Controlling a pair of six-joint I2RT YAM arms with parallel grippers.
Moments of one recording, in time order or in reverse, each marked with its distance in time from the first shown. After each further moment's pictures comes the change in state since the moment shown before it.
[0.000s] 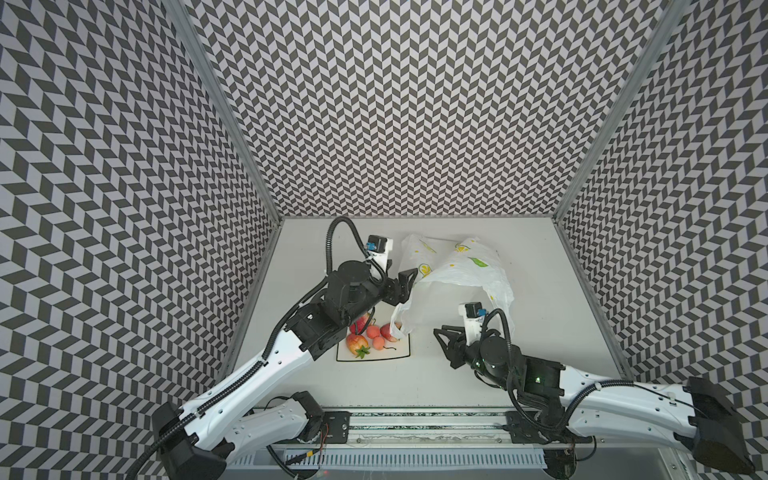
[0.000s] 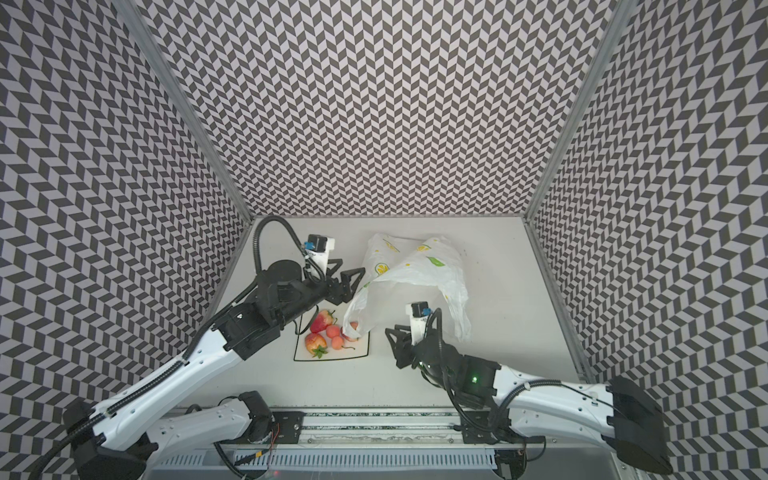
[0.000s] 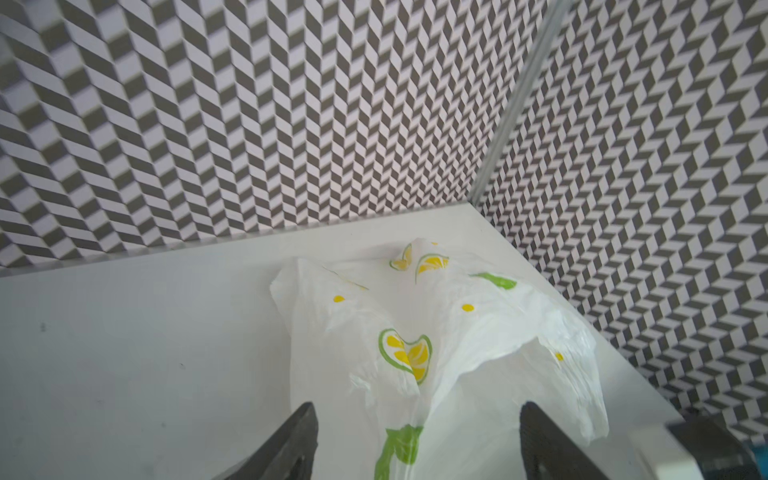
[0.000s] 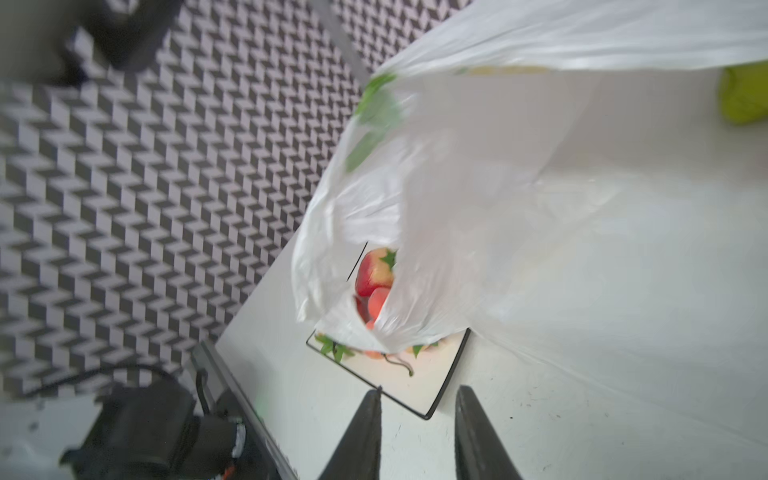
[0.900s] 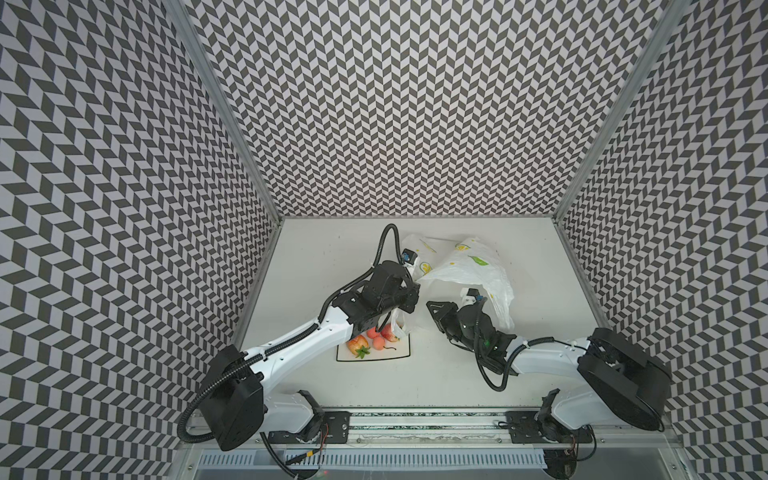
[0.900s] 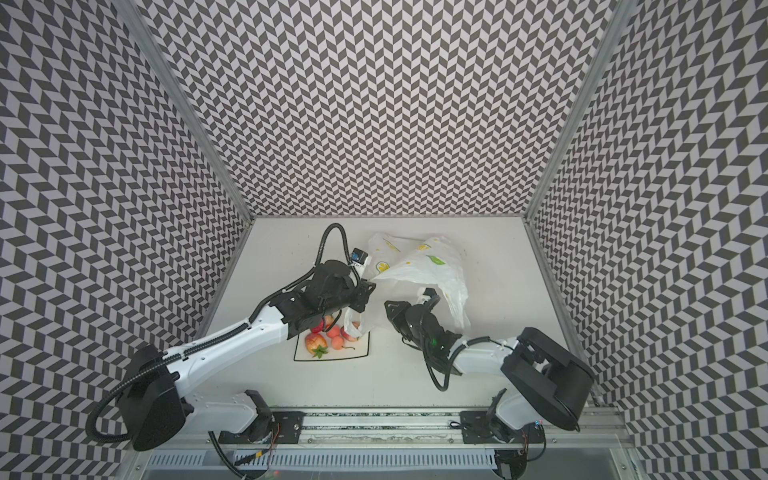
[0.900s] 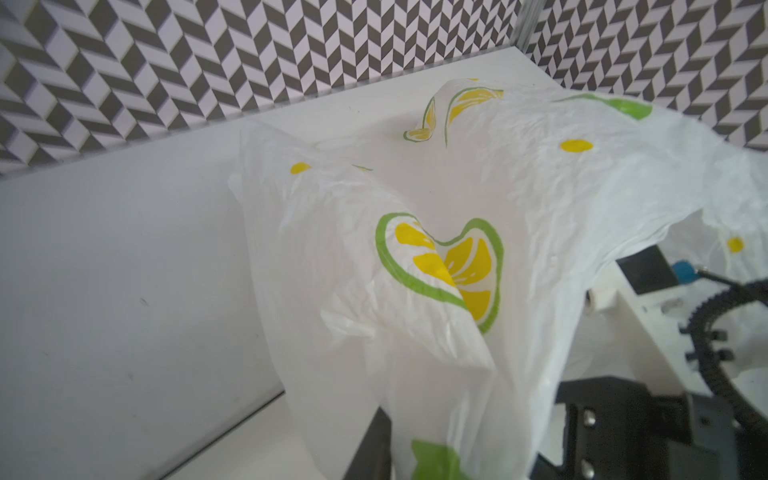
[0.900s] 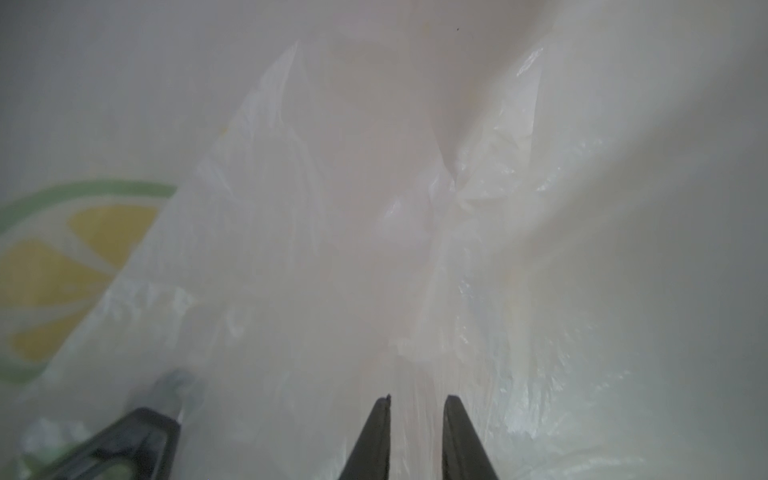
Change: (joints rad) left arm -0.003 0.289 0.007 0.014 0.005 0.075; right arm -0.298 0.574 0.044 0.530 -0.209 0.735
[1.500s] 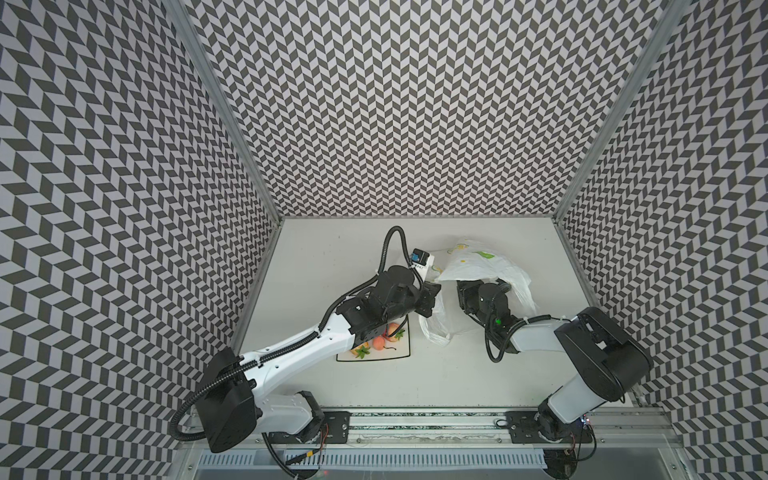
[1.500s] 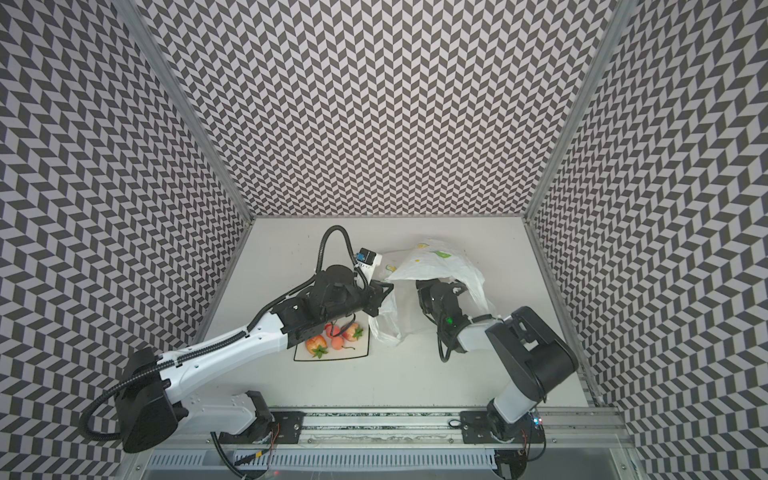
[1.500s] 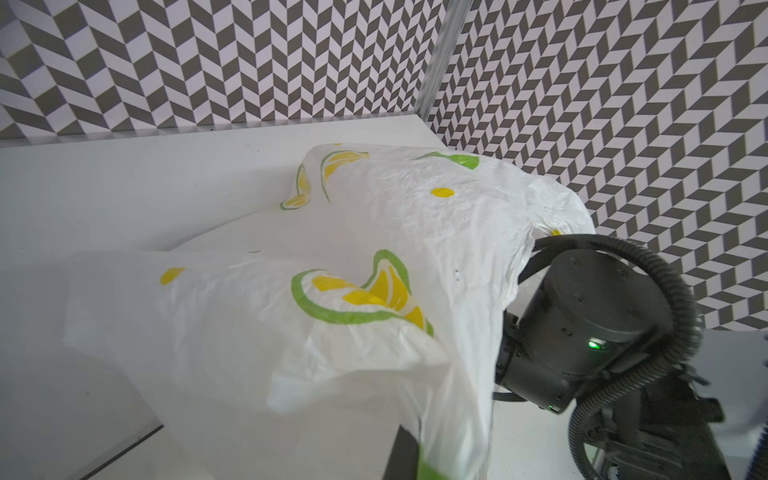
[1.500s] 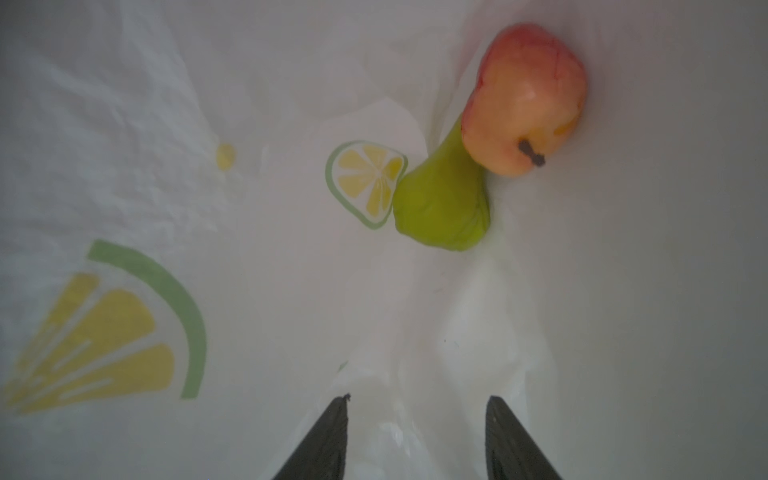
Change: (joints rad) left arm -0.123 -0.030 0.003 0.142 0.084 -0.188; right arm -0.325 0.138 0.021 0.156 -0.020 0.089
